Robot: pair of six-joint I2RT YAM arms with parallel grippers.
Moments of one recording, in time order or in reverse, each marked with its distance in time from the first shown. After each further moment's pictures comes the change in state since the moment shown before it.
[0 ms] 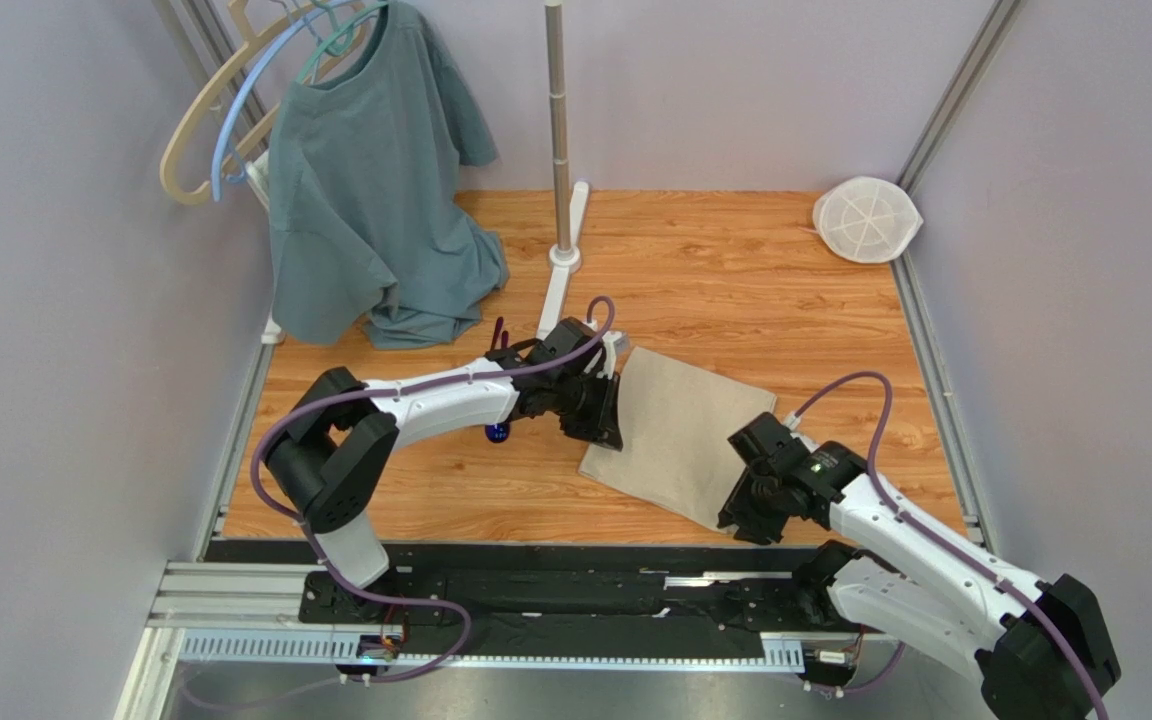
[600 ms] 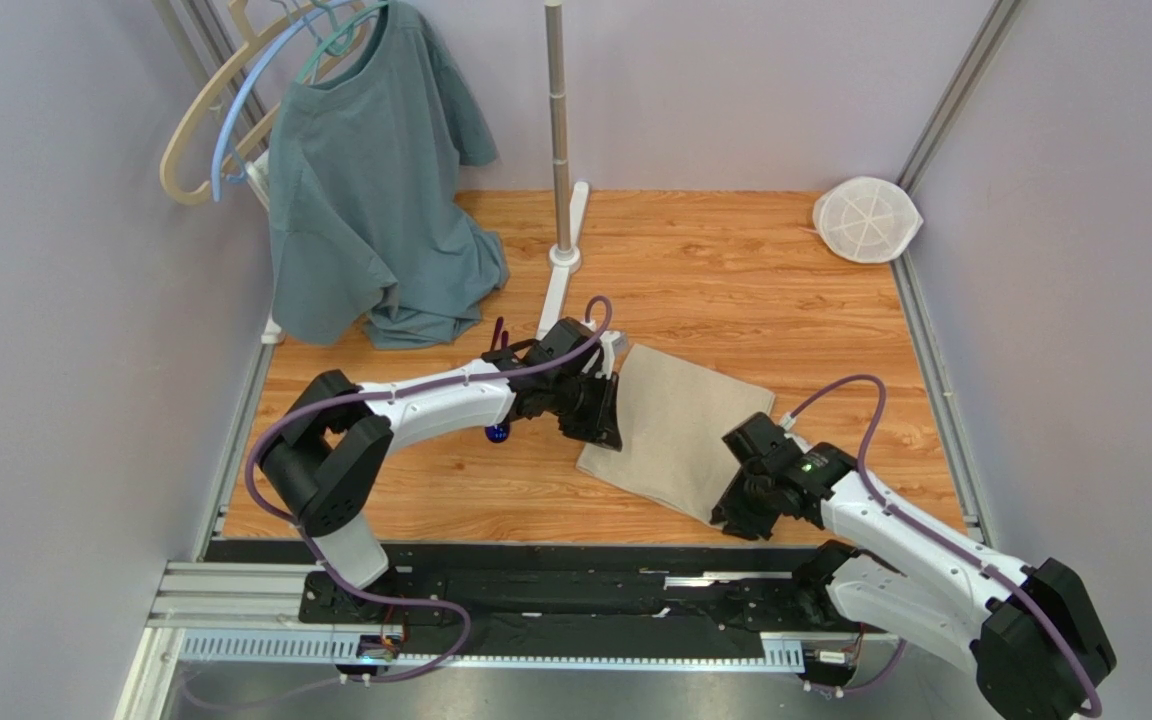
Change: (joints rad) left arm 0.000 -0.020 -0.012 0.002 0.005 0.000; right arm 0.000 0.047 -0.039 0.114 -0.011 0.049
